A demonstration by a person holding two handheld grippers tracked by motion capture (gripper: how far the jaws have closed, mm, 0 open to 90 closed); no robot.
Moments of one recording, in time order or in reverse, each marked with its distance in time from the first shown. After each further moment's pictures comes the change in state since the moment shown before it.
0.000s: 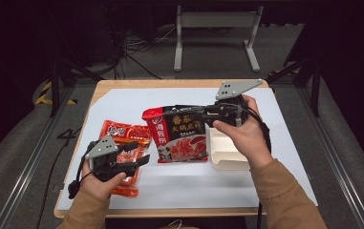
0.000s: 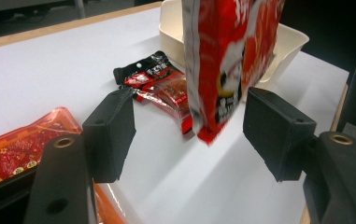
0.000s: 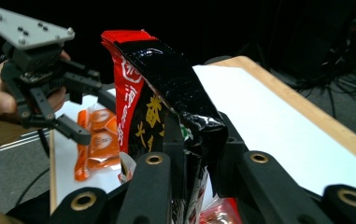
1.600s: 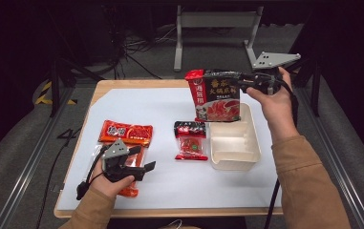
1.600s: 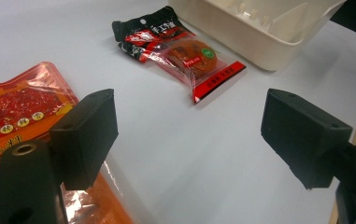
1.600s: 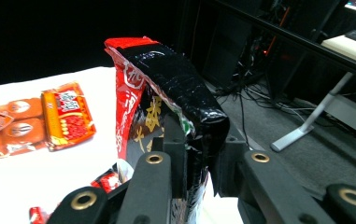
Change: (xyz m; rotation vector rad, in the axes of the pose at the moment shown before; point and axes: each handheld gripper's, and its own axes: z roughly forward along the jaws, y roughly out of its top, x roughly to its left) left arm 0.008 -0.025 0.032 0.096 0.013 -0.042; right arm -0.106 -0.012 -0.050 -0.032 -0.267 -0.073
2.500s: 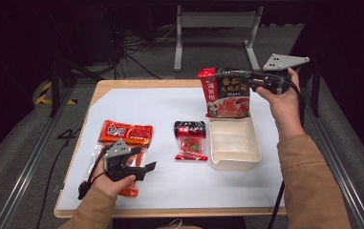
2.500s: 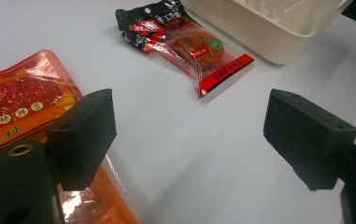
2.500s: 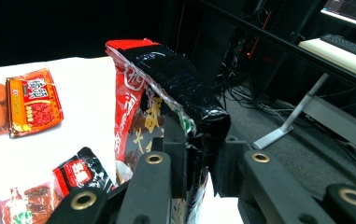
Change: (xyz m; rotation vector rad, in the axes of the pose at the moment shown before) left arm 0.003 -0.003 0.006 0.023 0.010 -0.012; right arm -0.030 -0.029 -0.005 -0.013 -0.050 -0.030
